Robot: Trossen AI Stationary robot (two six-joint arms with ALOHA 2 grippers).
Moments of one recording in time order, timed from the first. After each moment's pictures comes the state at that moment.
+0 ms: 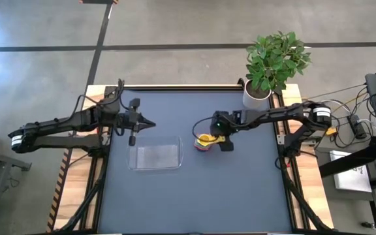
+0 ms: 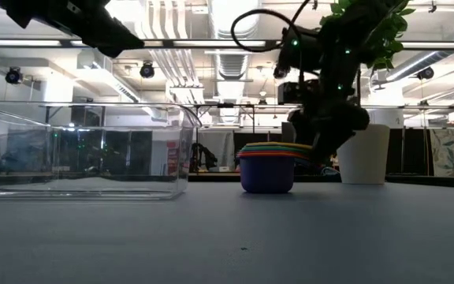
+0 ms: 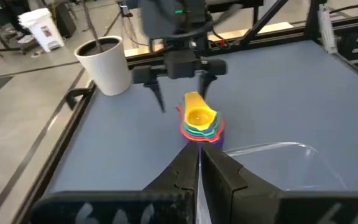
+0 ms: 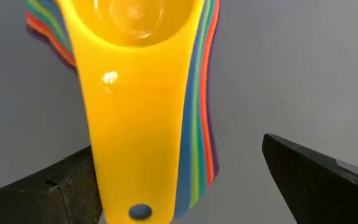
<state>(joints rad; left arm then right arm) 0.28 0.74 0.64 -0.25 0.22 0.27 -0.21 1.59 0.94 -0.47 -0.02 -0.33</state>
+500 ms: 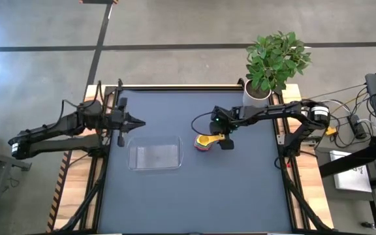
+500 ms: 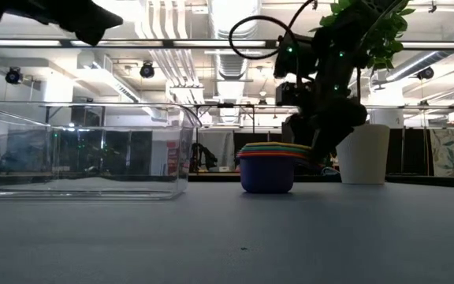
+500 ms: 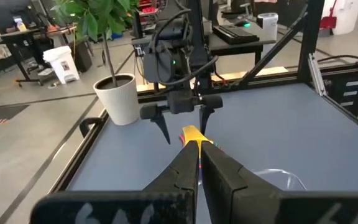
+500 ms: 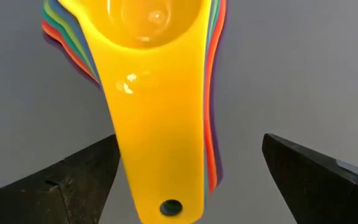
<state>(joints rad) 0.28 0.51 0.58 -0.26 0.22 0.20 -0.26 1.62 0.97 -0.51 -0.14 -0.37</state>
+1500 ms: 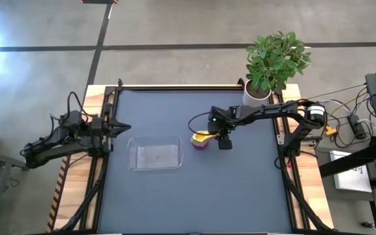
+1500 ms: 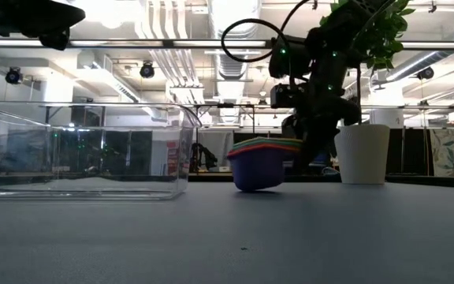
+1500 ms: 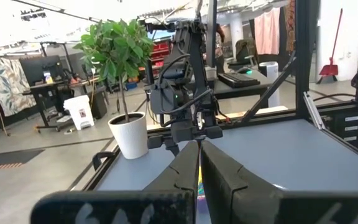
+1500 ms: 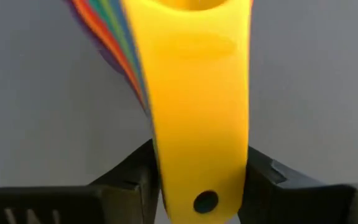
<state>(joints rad) 0.28 0.06 0.39 -0.28 0.22 0.17 -0.25 1.66 1.03 -0.55 -0.14 -0.34</state>
